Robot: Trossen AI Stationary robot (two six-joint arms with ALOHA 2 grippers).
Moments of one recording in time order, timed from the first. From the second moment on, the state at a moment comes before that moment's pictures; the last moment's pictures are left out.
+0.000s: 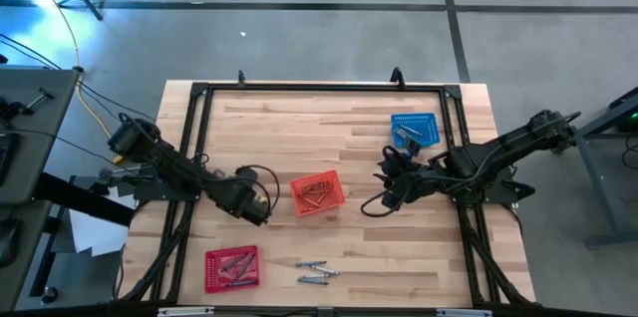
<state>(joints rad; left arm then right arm) -0.44 1.59 0.84 -1.05 -0.35 -1.48 0.39 1.24 1.10 -0.83 0.59 0.52</state>
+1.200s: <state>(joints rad) -0.17 1.58 0.79 -1.00 -0.27 -1.01 0.39 1.24 1.10 -0.78 0.59 0.52</state>
